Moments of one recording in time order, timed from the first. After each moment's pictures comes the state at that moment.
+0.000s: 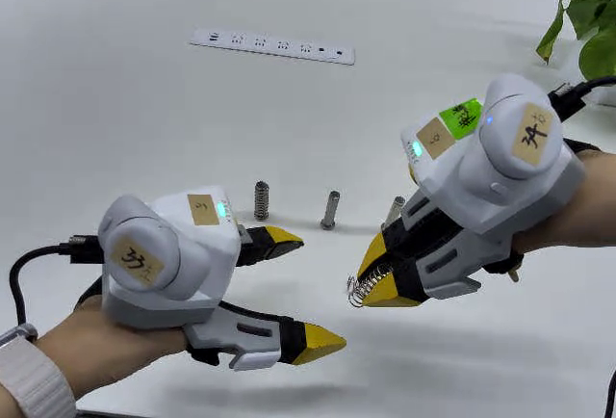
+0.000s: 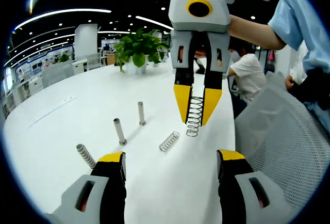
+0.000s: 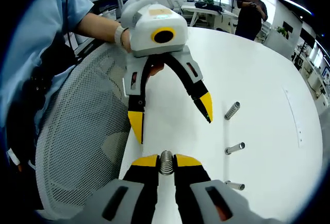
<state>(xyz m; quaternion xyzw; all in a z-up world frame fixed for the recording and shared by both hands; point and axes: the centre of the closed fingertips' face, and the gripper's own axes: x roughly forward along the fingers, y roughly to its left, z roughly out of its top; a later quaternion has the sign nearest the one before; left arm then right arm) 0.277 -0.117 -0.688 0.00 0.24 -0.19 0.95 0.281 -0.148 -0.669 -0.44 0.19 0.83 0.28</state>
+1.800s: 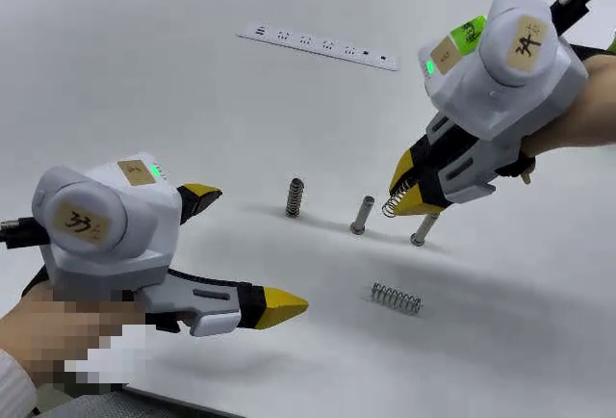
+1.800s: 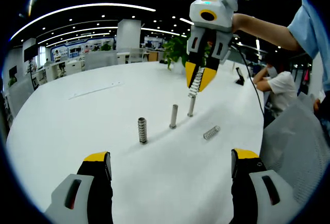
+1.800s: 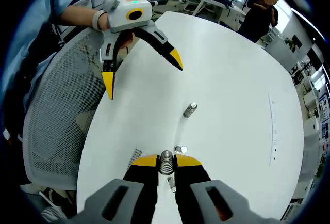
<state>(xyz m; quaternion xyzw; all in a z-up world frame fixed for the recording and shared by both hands) 0.243 -0.040 -0.686 -0.05 0.24 -0.03 0.97 0.344 -0.075 -0.654 -0.54 0.13 0.79 0.26</state>
